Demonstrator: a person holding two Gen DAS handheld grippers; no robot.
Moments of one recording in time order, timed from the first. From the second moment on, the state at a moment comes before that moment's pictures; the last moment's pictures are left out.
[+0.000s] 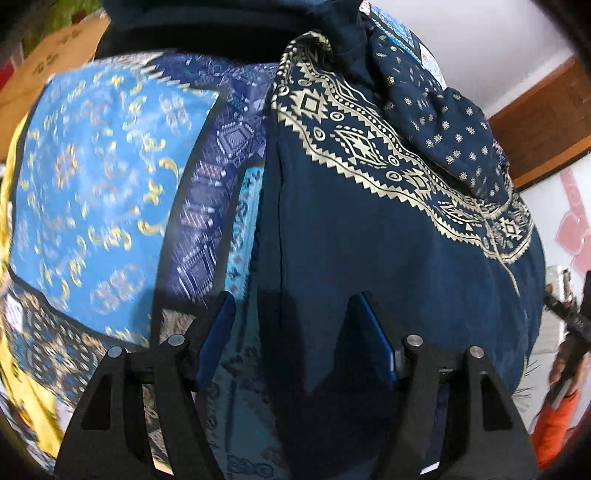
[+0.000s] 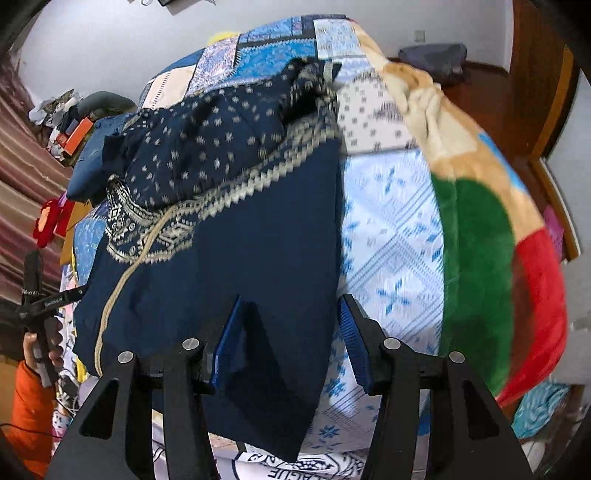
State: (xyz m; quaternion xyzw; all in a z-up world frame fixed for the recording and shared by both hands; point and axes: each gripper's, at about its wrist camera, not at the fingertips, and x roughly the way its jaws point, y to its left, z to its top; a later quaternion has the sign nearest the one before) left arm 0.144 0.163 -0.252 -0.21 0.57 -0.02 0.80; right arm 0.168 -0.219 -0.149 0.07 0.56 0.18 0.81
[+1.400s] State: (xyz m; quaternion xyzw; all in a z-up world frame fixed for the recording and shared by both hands) left arm 0.399 0.166 -0.176 -0.07 0.44 0.06 0.89; right arm 0.400 -0.200 -0.148 0.12 0.52 0.16 0.83
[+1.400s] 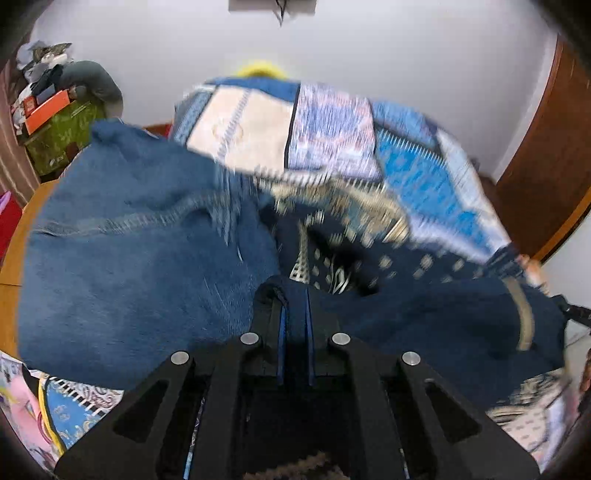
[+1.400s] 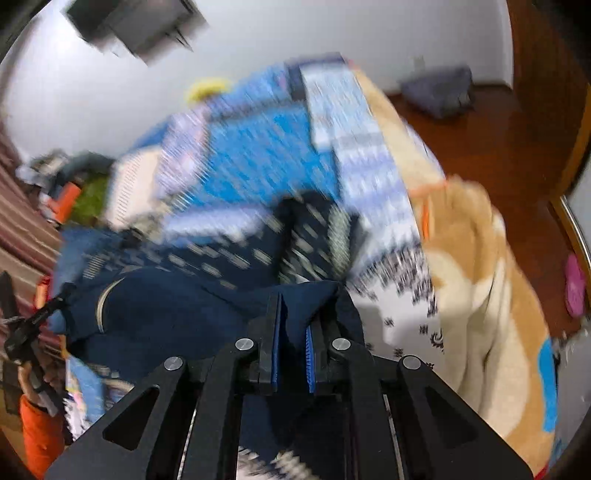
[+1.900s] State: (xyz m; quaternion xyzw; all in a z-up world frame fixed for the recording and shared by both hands) left arm 0.333 0.111 -0.128 0.03 0.42 0.02 0.91; right arm 0.338 -0.183 -0.090 0.00 0.47 0.19 0.86
